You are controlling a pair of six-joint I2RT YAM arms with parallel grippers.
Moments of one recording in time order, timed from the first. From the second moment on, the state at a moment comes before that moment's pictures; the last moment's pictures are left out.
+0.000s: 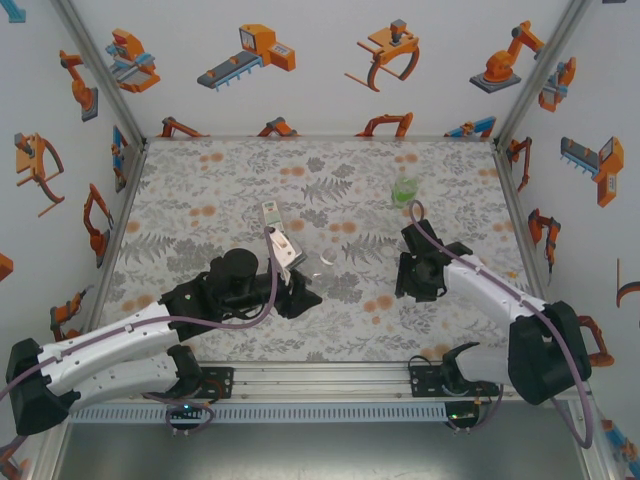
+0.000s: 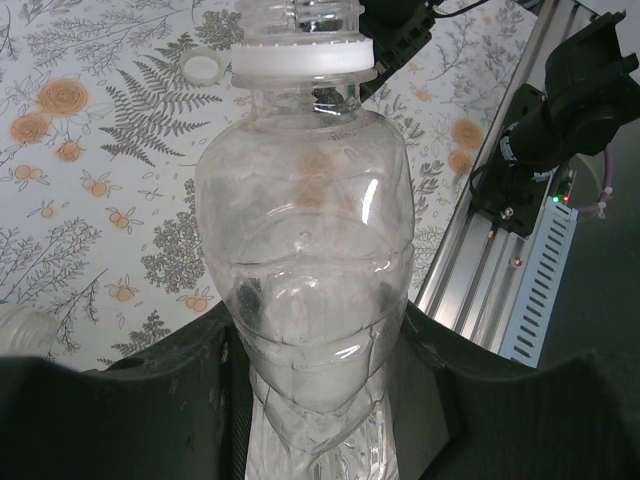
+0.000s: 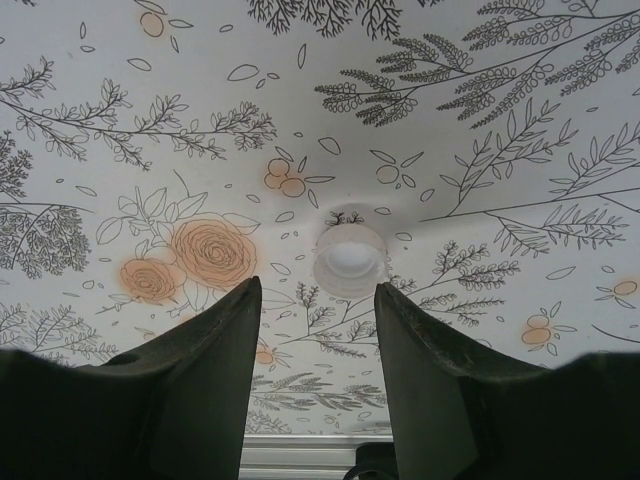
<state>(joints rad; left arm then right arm) -1.08 0.90 0.68 -0.12 0.13 -0.17 0.41 1.27 0.71 -0.71 0.04 0.55</state>
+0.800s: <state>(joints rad) -1.08 0.89 0.68 -0.12 0.11 -0.17 0.40 1.30 0.69 -0.69 0.04 0.53</state>
